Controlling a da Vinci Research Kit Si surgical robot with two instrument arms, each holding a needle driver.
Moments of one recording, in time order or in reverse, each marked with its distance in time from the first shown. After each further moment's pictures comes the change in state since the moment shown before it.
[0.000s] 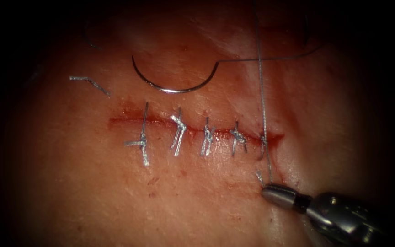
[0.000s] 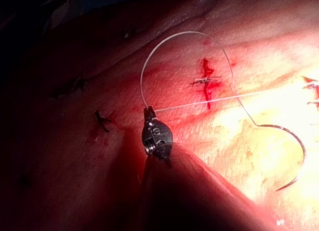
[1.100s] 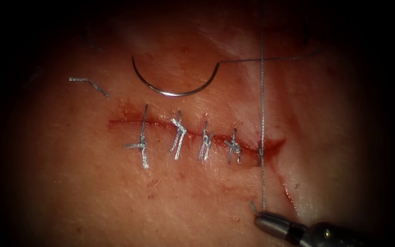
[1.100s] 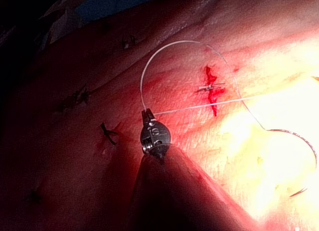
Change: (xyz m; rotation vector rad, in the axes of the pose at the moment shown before) right arm -0.004 -0.005 -0.001 0.099 -0.072 -0.062; left arm 0.002 -0.001 0.002 0.077 -0.031 0.101
